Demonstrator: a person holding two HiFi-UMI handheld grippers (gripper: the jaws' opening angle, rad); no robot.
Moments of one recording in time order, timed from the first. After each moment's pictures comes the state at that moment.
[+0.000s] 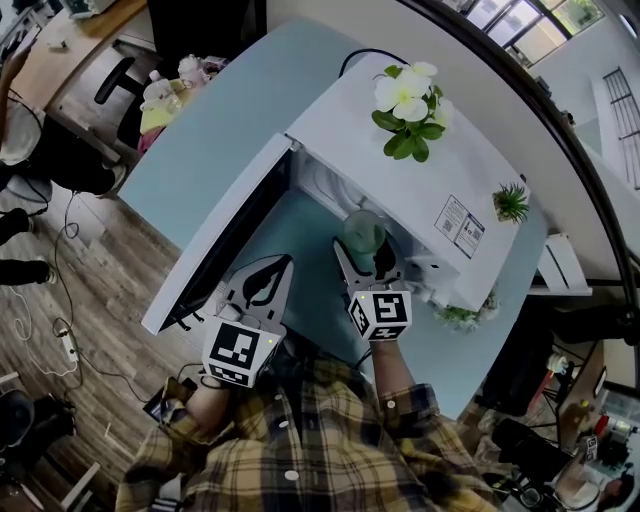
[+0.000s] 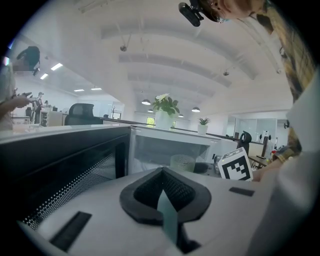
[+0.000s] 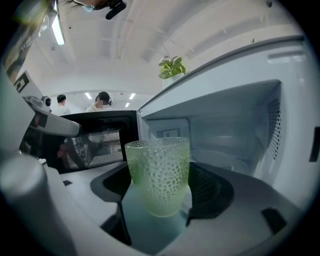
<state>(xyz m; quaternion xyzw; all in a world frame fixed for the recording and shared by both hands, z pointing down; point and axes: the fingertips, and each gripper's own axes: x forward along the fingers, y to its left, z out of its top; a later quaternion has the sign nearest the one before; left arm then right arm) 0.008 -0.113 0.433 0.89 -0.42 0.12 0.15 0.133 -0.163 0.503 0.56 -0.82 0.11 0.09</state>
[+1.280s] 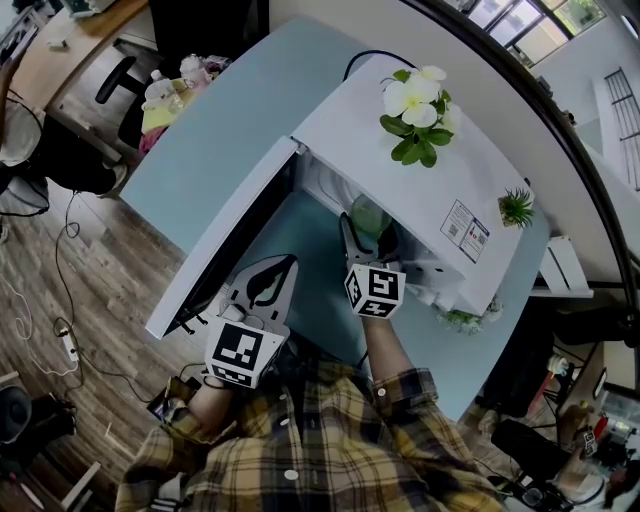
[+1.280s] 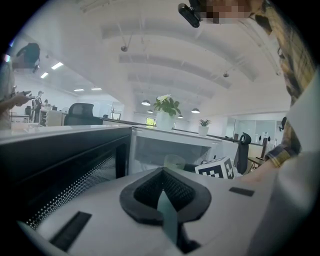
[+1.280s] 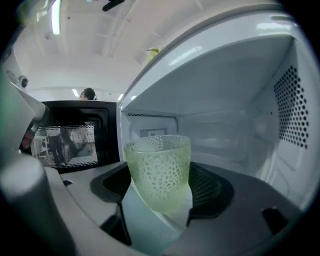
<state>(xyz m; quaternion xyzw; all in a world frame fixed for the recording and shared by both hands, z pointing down) 0.006 -0.119 0.431 0.89 -0.41 0.11 0.15 0.148 -0.210 0.522 0.63 -0.77 0.09 0.08</state>
